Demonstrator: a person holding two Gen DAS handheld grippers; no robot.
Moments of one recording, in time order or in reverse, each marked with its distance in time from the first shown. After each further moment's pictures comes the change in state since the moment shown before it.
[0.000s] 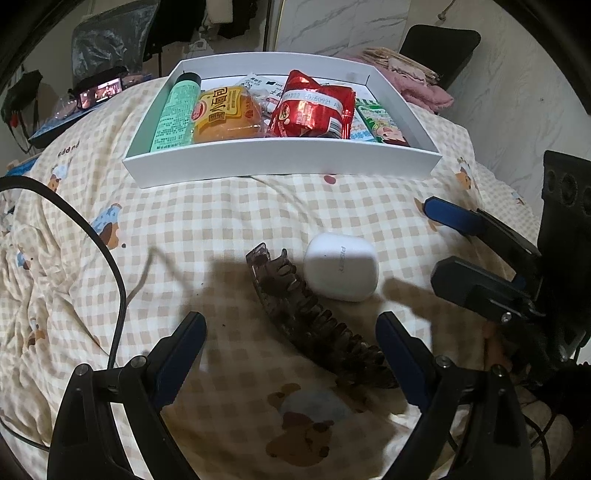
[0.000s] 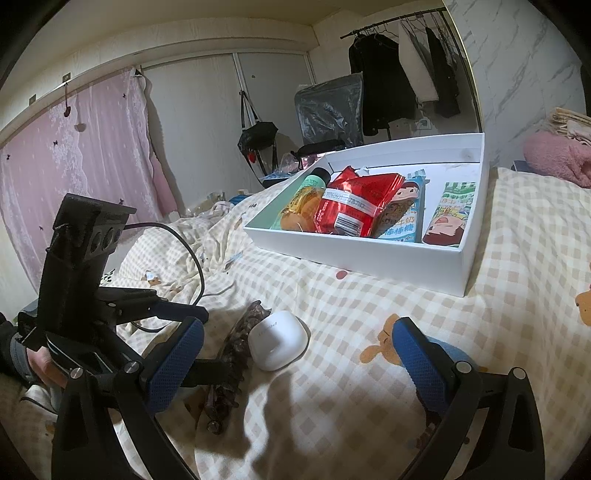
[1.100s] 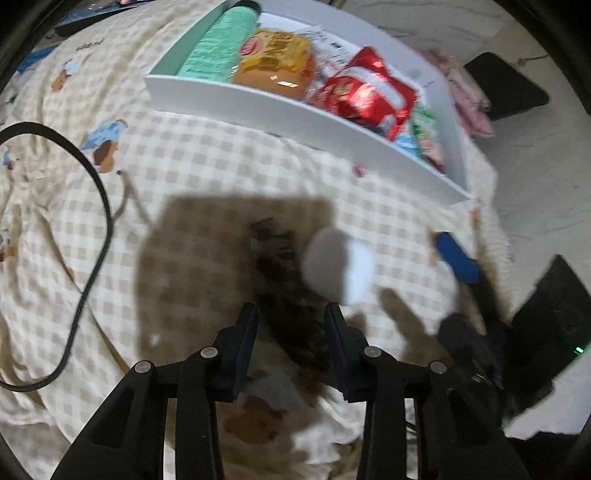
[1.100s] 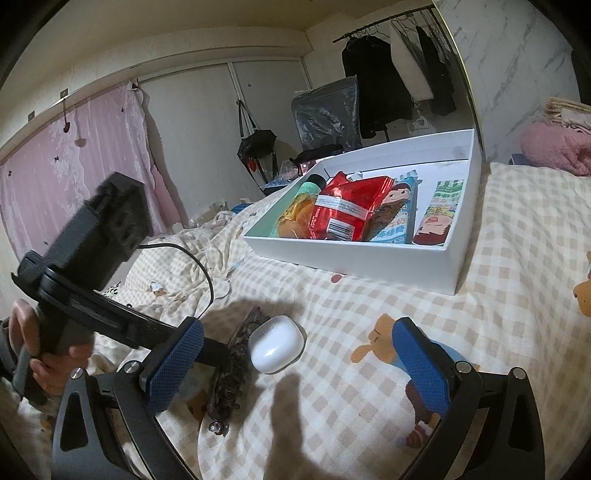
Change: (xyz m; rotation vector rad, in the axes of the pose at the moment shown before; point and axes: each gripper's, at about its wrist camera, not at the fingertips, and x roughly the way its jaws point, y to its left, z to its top) left arm 0.010 0.022 0.022 -0.347 0.241 -0.093; right arm -0.008 -0.011 0.001 0.041 -0.027 0.024
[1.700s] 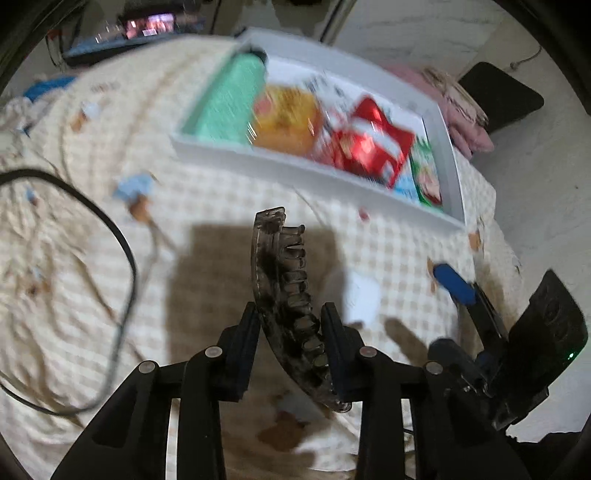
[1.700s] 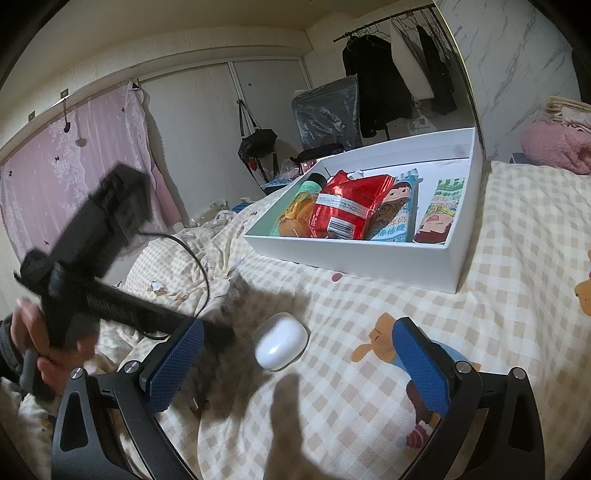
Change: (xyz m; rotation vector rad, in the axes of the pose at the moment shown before) left arm -0.044 0.002 0.010 0.053 -0.136 0.055; right arm -0.002 0.001 0.000 0.001 0.006 0.003
